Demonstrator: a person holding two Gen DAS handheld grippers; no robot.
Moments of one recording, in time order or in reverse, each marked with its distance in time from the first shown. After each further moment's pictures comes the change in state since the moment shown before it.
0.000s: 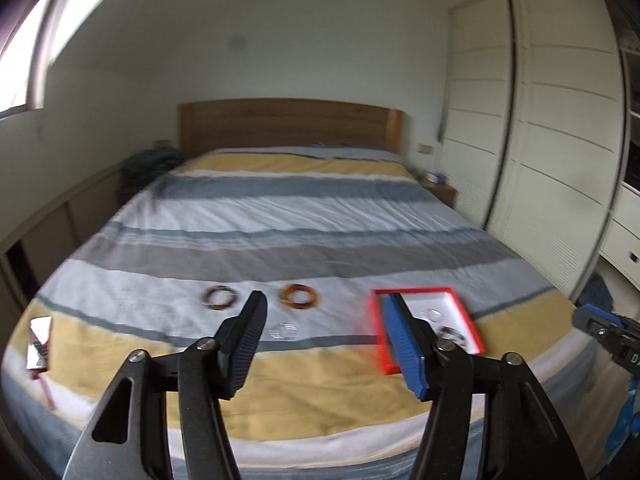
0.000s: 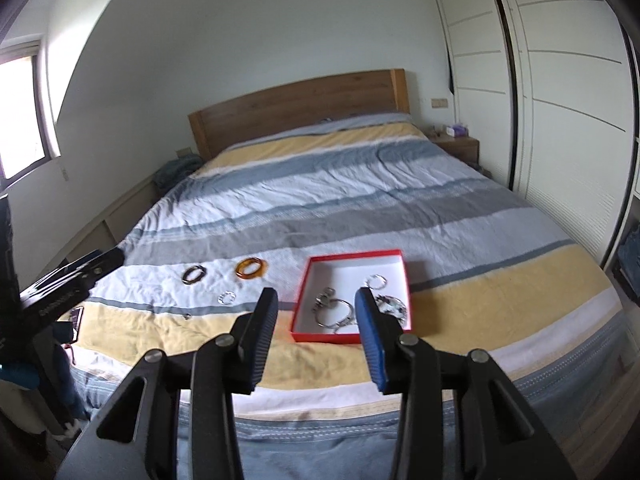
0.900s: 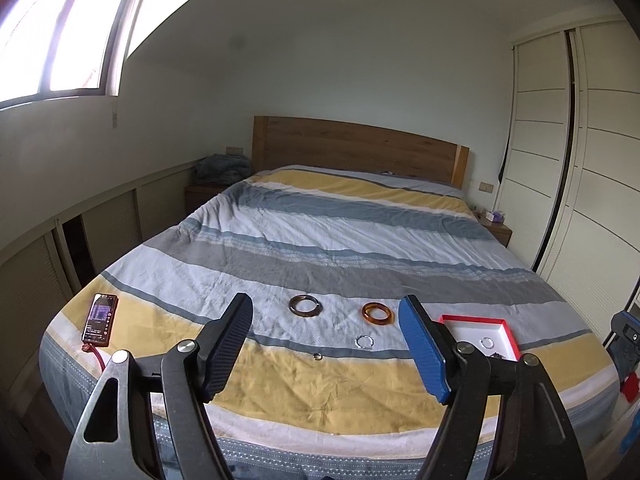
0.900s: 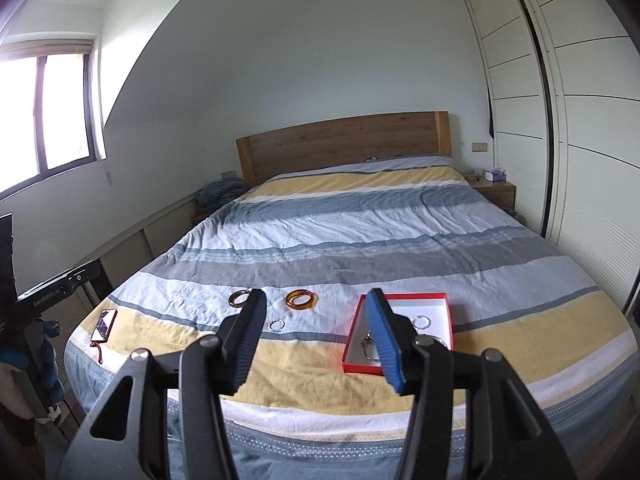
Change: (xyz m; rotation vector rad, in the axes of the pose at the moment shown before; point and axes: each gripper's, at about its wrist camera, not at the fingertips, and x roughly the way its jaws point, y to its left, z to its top) left arm -0.065 0.081 -0.010 -0.119 -0.081 0.181; right arm -0.024 0.053 0.006 -0.091 -0.118 0.114
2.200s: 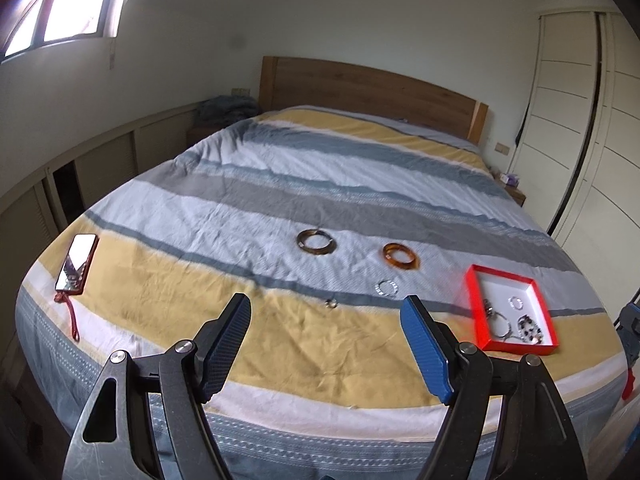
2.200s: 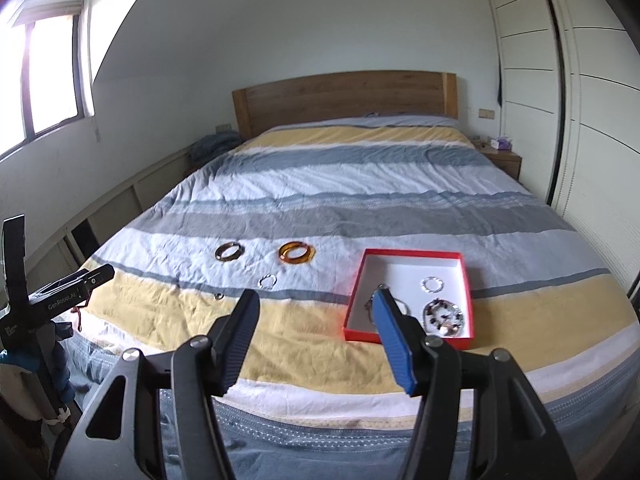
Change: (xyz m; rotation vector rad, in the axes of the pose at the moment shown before) left arm 0.093 0.031 -0.064 -0.047 0.202 0.016; right arm 0.082 0.011 -0.037 -0.034 0.182 -0.012
